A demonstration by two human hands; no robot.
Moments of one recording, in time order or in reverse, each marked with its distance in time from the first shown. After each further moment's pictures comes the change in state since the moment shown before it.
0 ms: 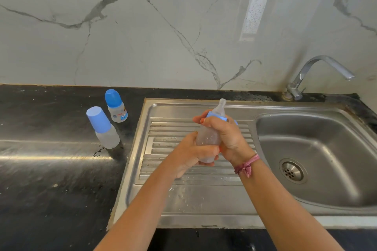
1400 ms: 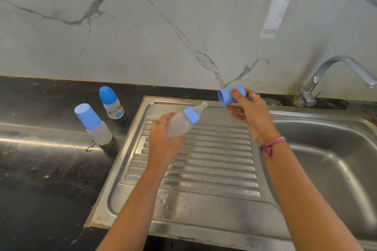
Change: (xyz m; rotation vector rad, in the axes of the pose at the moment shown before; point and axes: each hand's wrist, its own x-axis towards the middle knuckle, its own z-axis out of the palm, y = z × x) left_hand 0.040 -0.014 -0.003 0.564 0.836 0.110; right_hand 0.073 -0.039 -0.116 -0.242 0.200 -0.092
